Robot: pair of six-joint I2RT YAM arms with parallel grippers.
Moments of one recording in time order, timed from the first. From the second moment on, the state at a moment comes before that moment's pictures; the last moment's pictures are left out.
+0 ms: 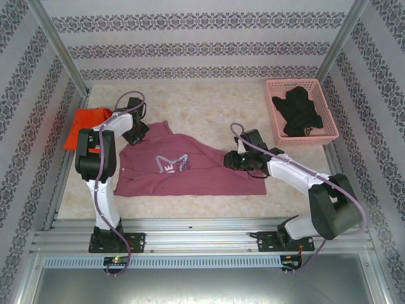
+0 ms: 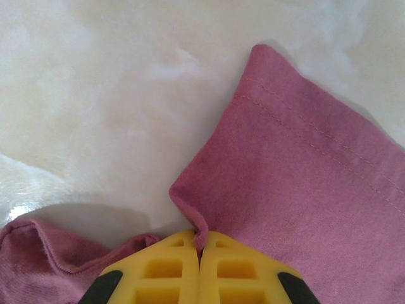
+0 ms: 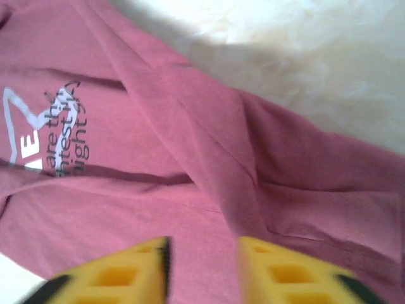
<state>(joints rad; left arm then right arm) -0.04 2.06 1.48 -0.70 -0.14 -0.89 0.43 1.41 0.78 -0.34 -0.26 0.53</state>
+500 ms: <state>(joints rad) -0.04 2.06 1.47 -0.70 -0.14 -0.89 0.38 1.47 0.78 -0.47 -0.10 0.63</state>
